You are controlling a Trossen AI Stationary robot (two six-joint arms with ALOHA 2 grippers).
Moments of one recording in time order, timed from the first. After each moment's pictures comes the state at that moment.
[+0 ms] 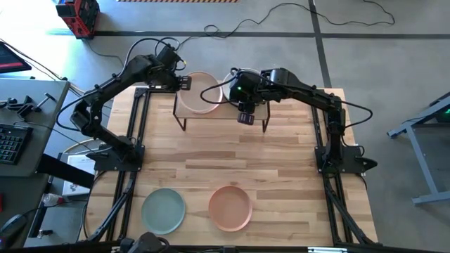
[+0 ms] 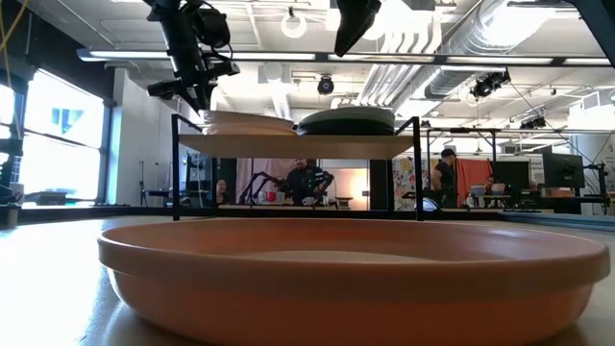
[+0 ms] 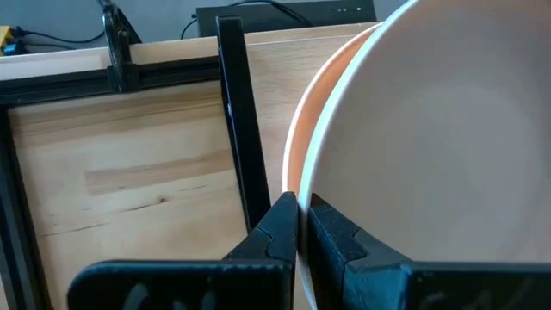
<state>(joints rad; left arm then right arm) 0.84 1.49 1.42 -1.06 -0.01 -0.57 -0.22 1.94 2.30 -1.43 0.23 -0.14</state>
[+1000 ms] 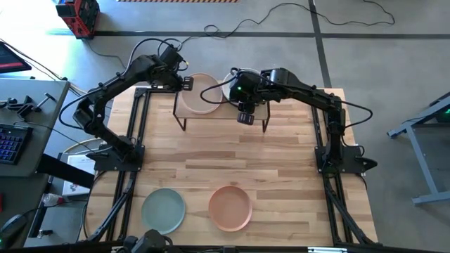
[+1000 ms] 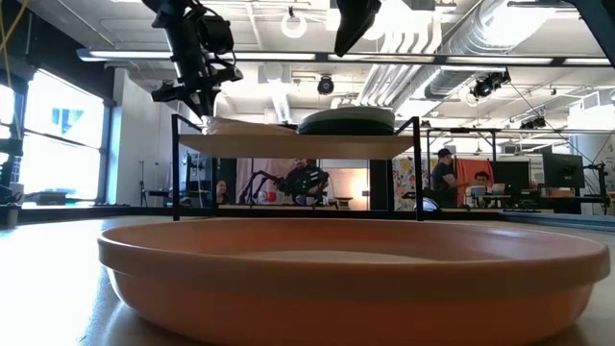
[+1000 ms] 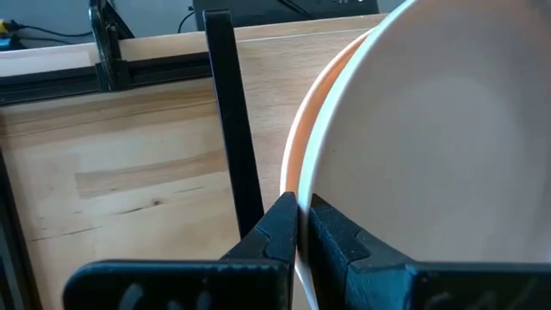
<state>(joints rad) 0.84 1.52 1.42 -1.05 0.00 -0.56 -0.22 1.94 2.30 -1.43 0.23 -0.13</state>
